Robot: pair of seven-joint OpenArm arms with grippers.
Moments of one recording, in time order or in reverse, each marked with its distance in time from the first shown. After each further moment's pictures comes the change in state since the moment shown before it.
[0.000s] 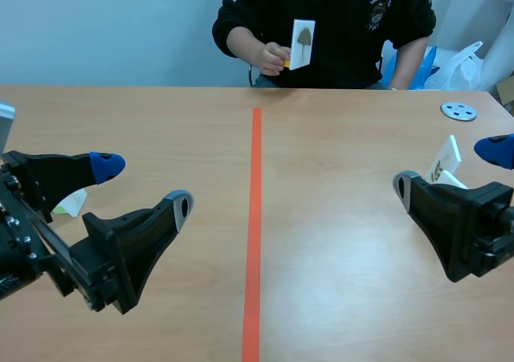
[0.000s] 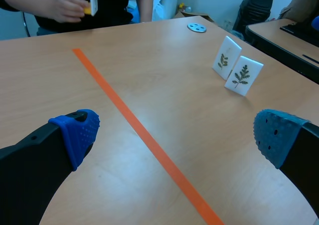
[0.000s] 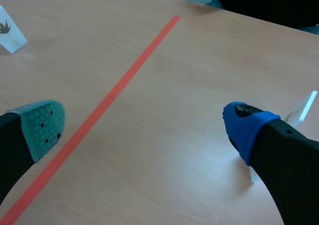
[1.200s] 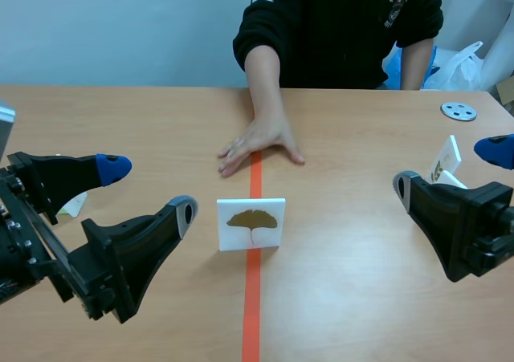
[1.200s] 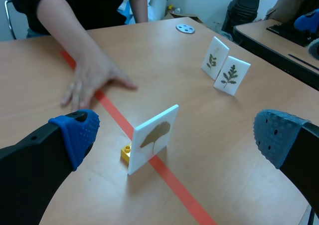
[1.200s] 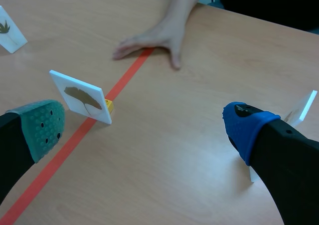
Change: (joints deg) left arm 0.0 0.0 0.0 -0.3 0.0 -2.5 -0.2; right arm 0.0 0.0 0.0 0.0 0.0 -0.2 -0.1
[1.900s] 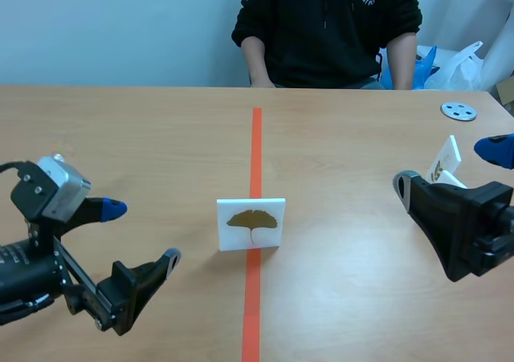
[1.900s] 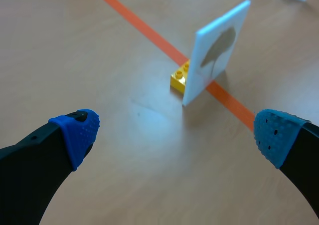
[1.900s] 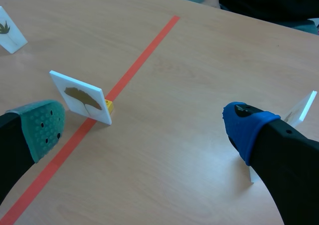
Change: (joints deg) left arm -12.3 0.0 5.0 -21.7 13.1 0.0 -1.1; right arm 0.0 0.0 0.0 0.0 0.0 0.0 0.1
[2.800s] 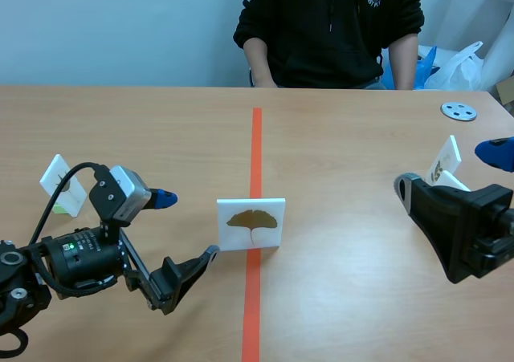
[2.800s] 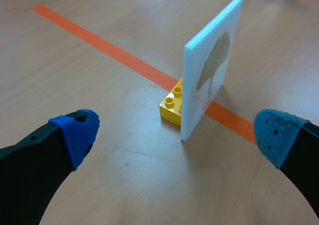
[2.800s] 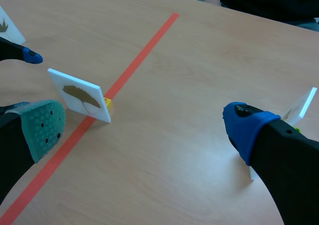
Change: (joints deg) left arm -22.3 3.6 18.0 -26.1 11.7 -0.1 -18.7; right arm 0.0 0.0 0.0 -0.5 0.0 0.0 0.0
